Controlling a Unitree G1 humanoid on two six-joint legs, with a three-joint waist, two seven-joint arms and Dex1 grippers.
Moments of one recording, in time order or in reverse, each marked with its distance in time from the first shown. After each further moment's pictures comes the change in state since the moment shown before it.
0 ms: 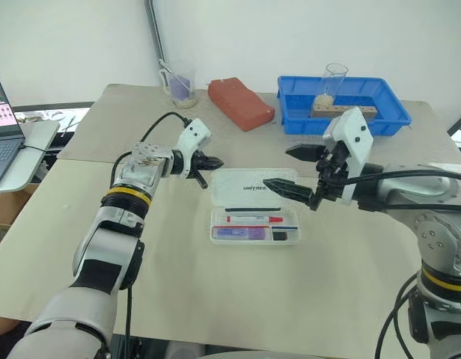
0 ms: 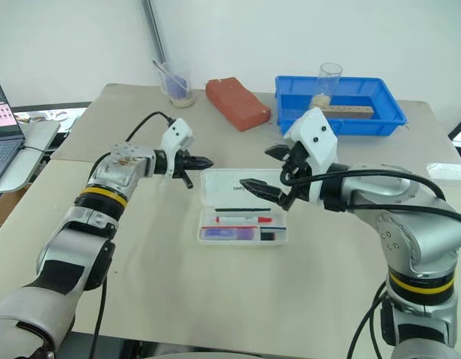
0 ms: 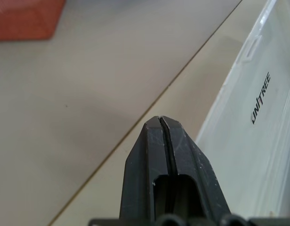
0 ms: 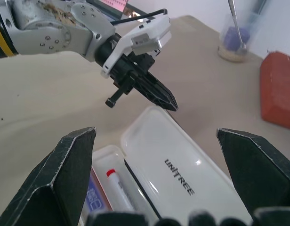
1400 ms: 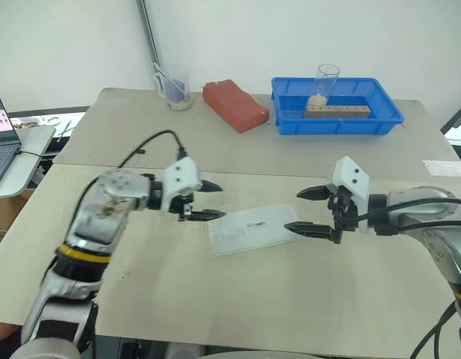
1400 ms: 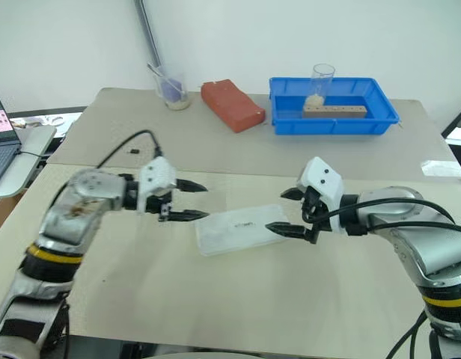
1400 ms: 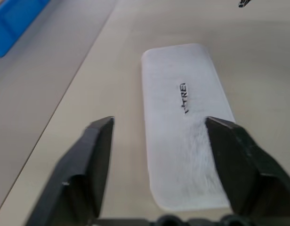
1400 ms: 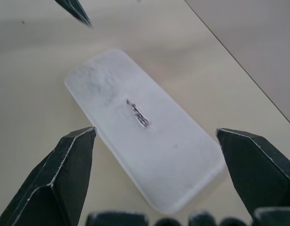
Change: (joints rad) left arm 0.556 0.276 0.112 -0.998 -0.159 0.119 -0.155; right arm 0.226 -0.275 0.149 0.189 -0.065 -0.312 0.282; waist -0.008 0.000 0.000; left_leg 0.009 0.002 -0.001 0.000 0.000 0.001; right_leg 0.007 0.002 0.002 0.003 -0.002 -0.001
